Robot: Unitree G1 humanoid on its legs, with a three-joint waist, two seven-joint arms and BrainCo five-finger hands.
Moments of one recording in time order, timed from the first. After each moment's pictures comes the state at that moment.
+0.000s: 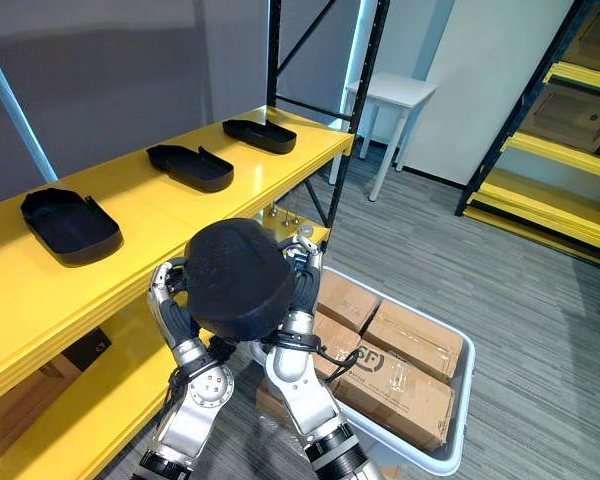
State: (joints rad) left arm -0.26 0.00 -0.26 0.07 0.42 -0.07 0.98; right arm -0.43 0.12 0.38 0.13 -0.12 -0.24 -0.70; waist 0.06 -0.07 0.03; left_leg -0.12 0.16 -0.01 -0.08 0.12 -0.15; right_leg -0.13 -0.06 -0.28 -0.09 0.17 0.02
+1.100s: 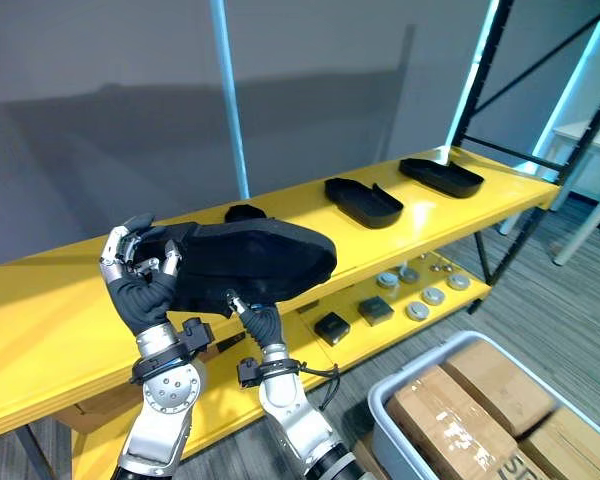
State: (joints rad) left arm -0.20 0.00 -0.22 -0.24 0.26 -0.25 0.76; right arm -0.37 0.08 0.48 0.27 0.00 -0.15 -0.43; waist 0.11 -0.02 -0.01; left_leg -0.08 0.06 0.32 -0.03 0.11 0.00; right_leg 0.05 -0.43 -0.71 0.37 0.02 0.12
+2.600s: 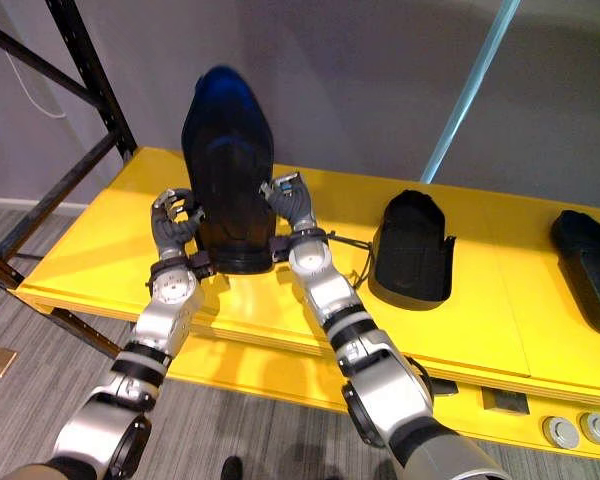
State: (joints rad) left arm -0.98 0.20 -0.10 0.70 -0.29 -0.13 0.56; right arm -1.25 -0.07 0.13 0.92 0.16 -0.05 -0.32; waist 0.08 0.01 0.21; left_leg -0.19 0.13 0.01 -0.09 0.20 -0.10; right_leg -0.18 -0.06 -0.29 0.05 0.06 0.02
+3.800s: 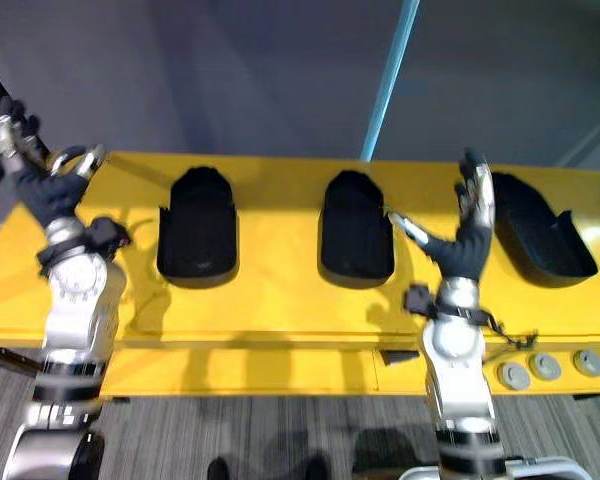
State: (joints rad) left arm -0.36 0.30 0.17 -0.21 -0.09 -0.16 0.58; right arm -0.06 -0.23 -0.24 -0.34 0.07 -0.22 -0.29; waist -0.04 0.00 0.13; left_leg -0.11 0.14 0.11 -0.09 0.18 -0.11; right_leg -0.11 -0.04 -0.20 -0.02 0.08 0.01
